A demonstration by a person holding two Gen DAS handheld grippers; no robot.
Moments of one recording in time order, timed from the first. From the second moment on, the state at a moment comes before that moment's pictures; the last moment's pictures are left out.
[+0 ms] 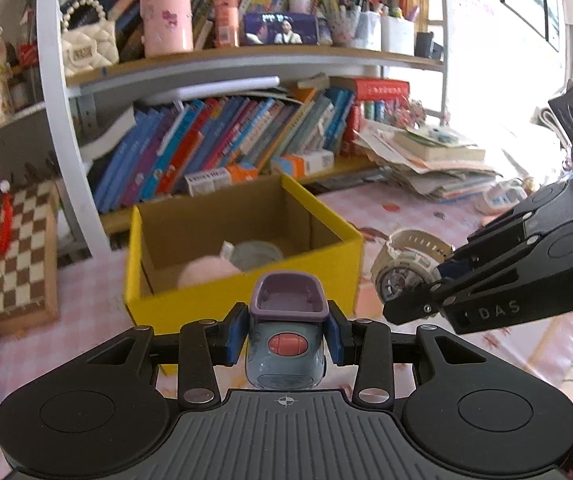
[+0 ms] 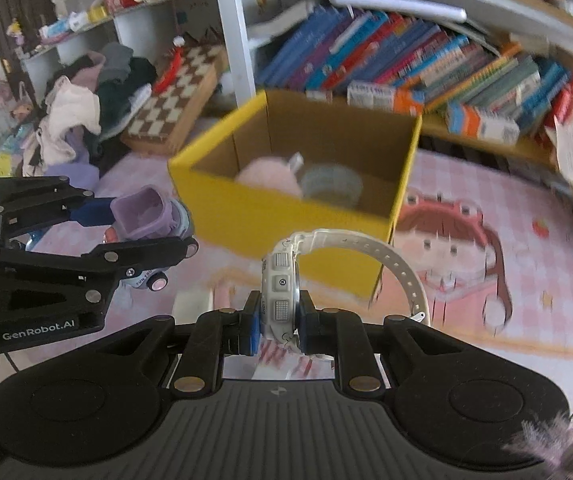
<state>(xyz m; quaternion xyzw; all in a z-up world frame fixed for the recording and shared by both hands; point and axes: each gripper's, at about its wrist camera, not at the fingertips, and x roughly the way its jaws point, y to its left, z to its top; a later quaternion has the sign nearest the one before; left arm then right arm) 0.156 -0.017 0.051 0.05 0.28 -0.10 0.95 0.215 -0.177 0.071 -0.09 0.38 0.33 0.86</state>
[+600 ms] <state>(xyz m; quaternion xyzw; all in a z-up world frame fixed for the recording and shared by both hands) 0.234 0.005 0.084 0.09 0.25 -0.03 0.96 0.321 -0.138 0.112 -0.14 0.30 0.38 0.86</state>
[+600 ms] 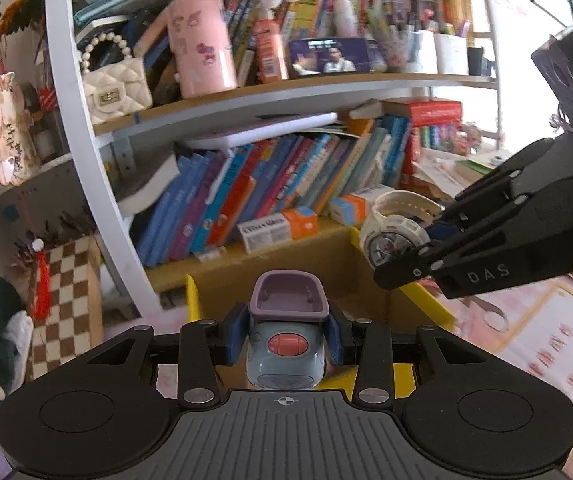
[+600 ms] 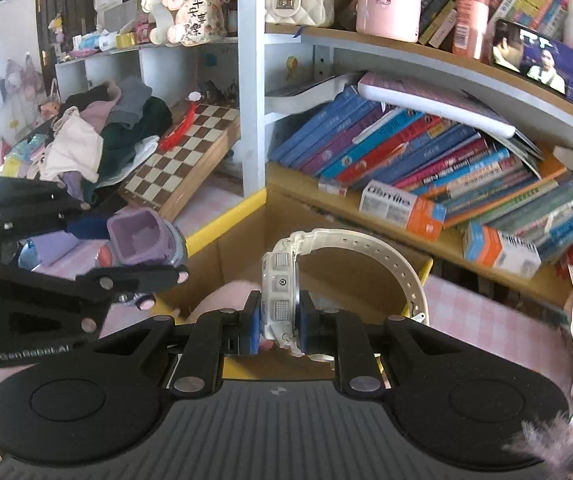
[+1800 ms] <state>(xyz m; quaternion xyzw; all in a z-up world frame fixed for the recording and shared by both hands) 0.406 0.048 -0.006 0.07 0.42 -0.02 0.90 0.463 -0.041 -0.004 -0.27 0.40 0.42 0.77</state>
